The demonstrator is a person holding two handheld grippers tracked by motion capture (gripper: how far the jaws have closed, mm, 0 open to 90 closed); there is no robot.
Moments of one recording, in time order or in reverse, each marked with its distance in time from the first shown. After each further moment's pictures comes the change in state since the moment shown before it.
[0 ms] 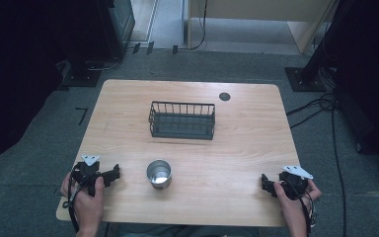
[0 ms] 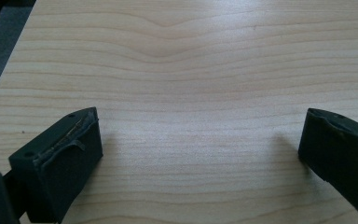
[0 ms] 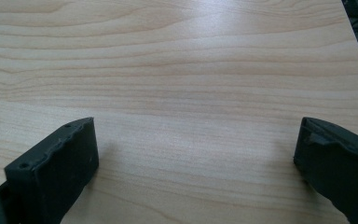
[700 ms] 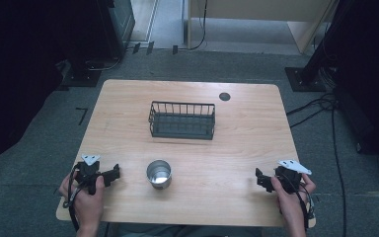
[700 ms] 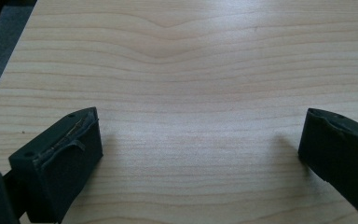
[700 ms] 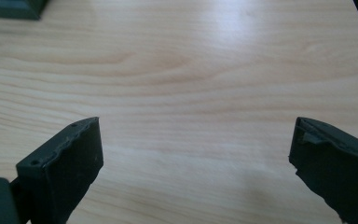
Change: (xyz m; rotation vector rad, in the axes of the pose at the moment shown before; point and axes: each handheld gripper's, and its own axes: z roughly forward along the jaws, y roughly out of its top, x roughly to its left) left arm -0.001 0.001 0.001 -0.001 0.007 -0.011; right arm 0.023 0.024 -0.014 -0.057 0.089 0.014
